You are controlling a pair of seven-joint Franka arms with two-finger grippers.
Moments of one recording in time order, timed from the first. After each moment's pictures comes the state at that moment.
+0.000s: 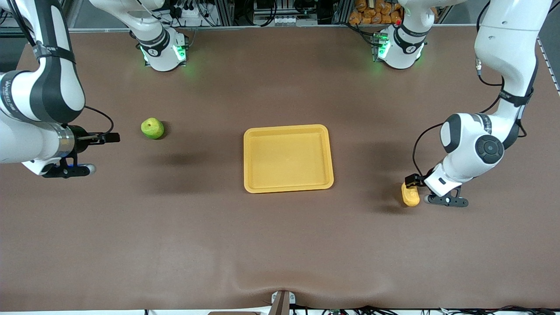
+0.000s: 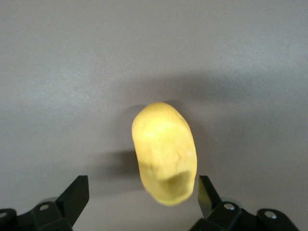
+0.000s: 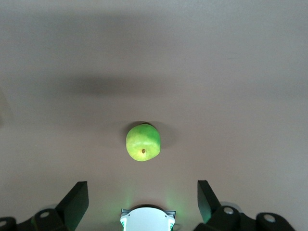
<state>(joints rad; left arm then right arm) 0.07 0.50 -0.13 -1.97 0.05 2.55 0.04 0.00 0.26 -0.01 -1.69 0.00 1.52 -0.05</state>
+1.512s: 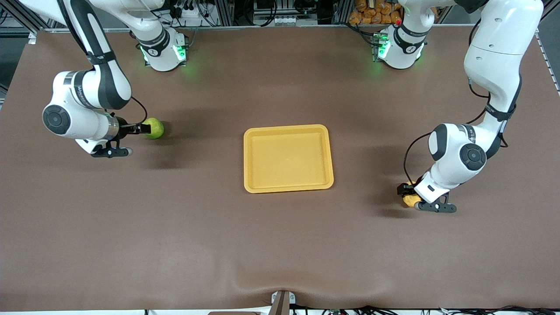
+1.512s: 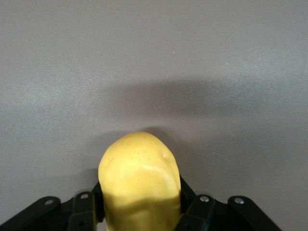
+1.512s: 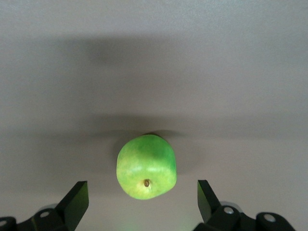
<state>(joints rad) 0.05 0.60 -0.13 -1.93 0.05 2.65 0.01 0.00 0.11 -0.01 -2.32 0.03 2.08 -0.05</state>
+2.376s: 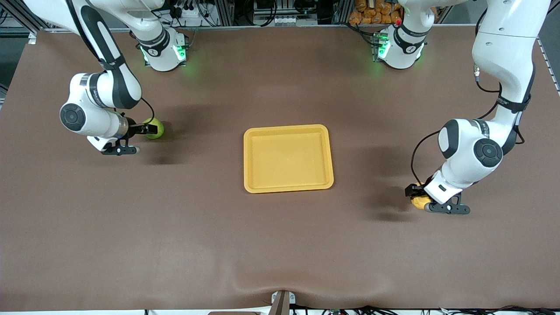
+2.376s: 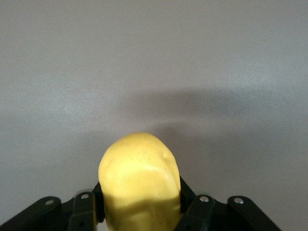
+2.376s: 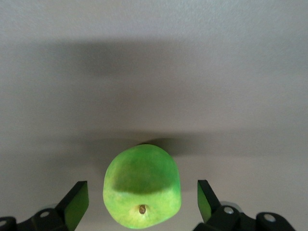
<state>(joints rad) 0.05 0.52 -0.13 -1.90 0.05 2.56 0.00 0.00 0.15 -0.01 -2.42 0.05 2.24 -0.05</state>
